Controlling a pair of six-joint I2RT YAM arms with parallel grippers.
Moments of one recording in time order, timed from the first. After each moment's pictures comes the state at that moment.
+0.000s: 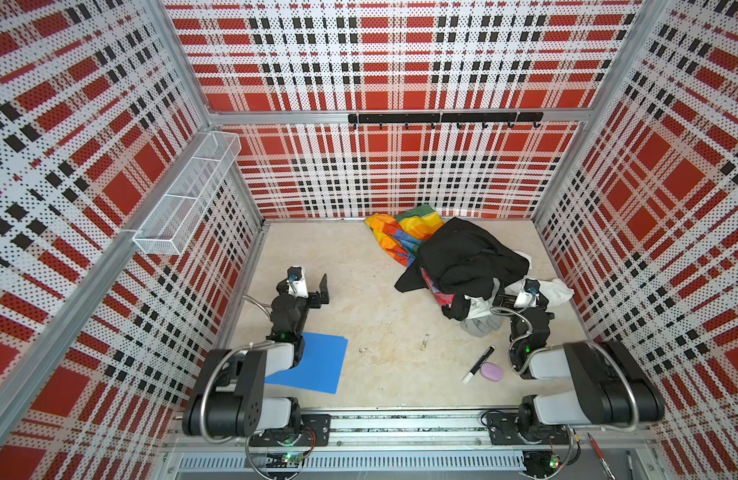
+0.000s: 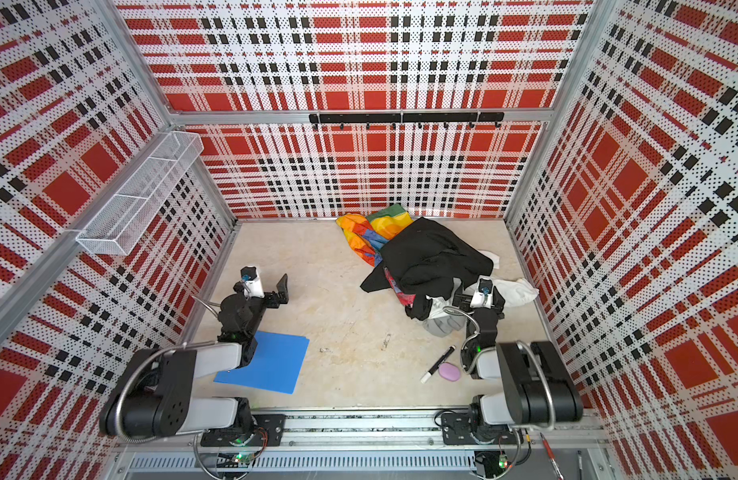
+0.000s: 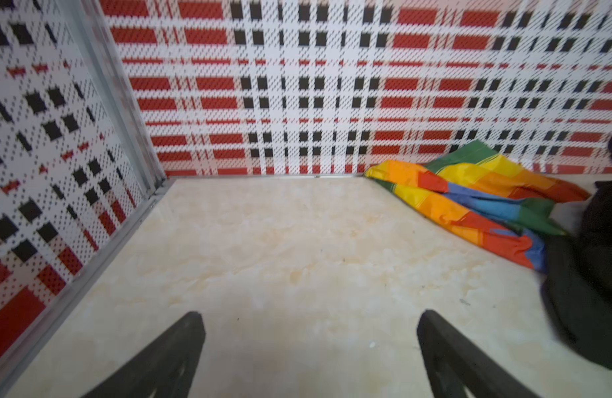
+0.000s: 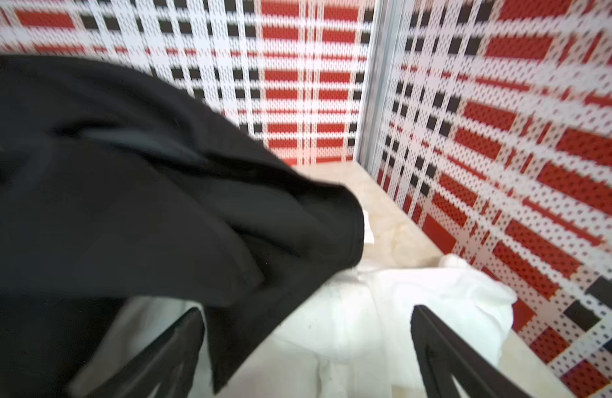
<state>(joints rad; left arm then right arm) -0.07 1.29 0.31 0.92 0.02 0.02 0.07 1.31 0.15 1.14 0.31 -0.02</state>
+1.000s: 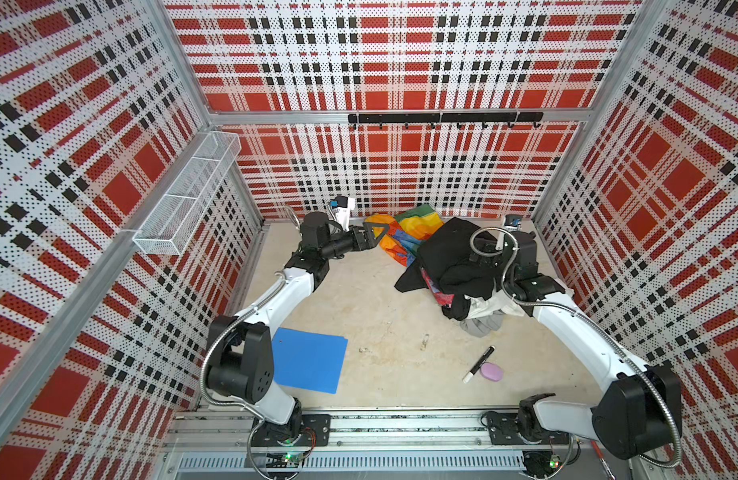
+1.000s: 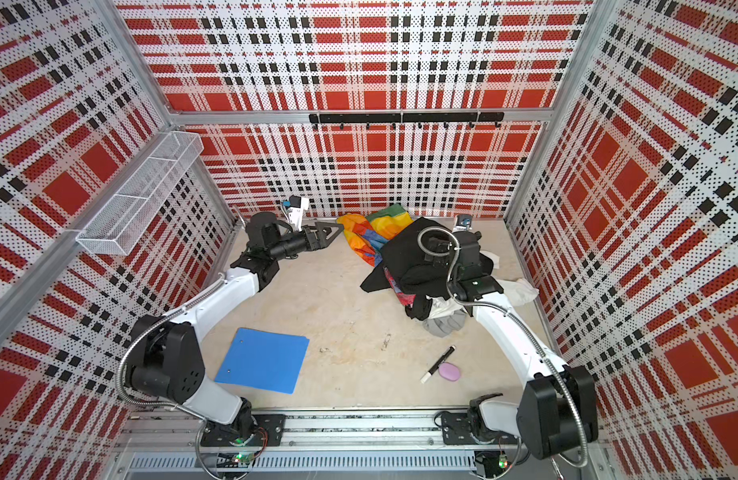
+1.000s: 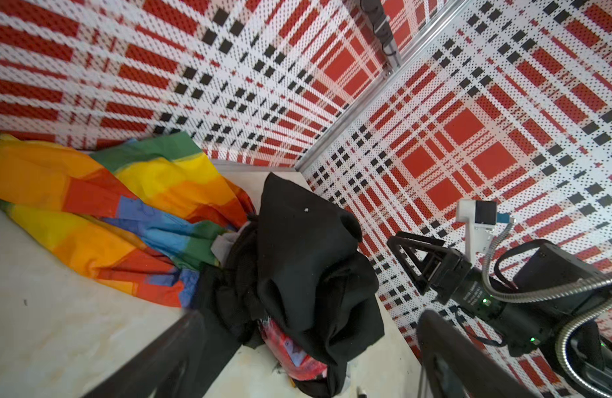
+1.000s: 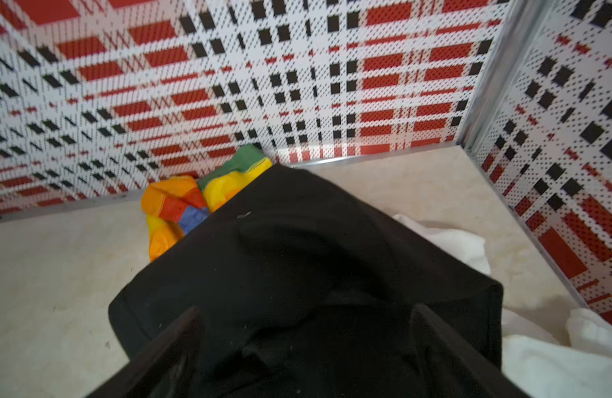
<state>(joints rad) -0.25 1.60 1.19 0.23 0.72 -0.59 0.30 1.29 1.01 -0.15 0.27 0.24</state>
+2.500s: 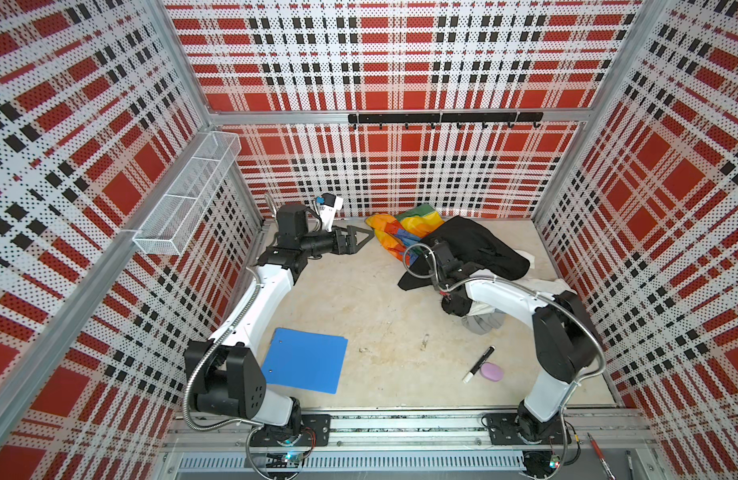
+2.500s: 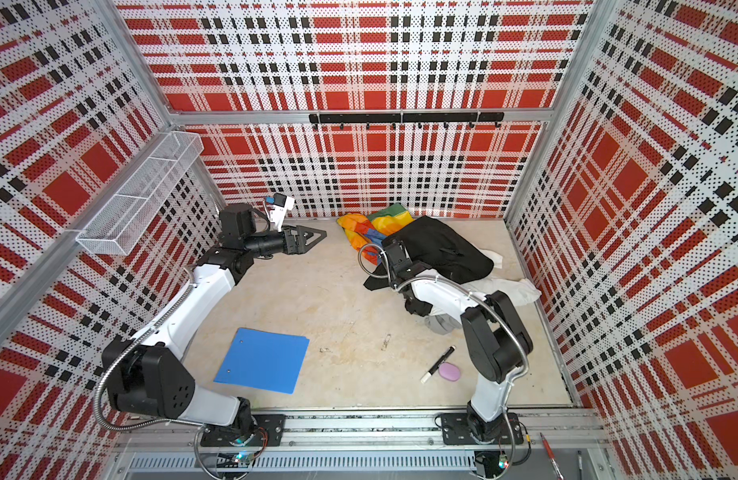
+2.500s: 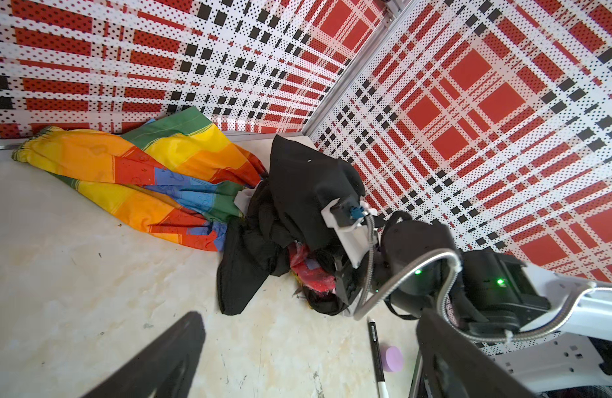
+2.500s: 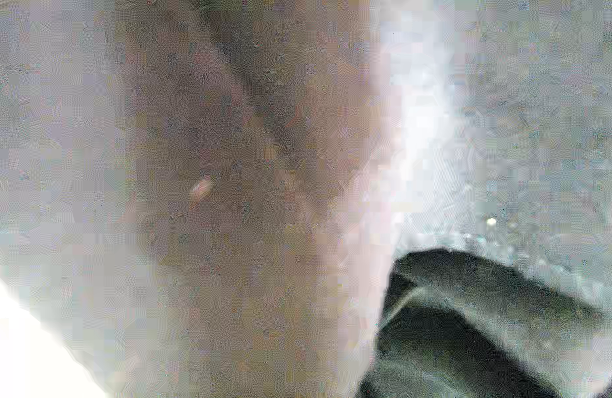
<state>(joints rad) -0.14 1.48 1.30 -0.21 0.86 -0.30 0.57 1.74 1.26 -0.44 0.54 0.14</state>
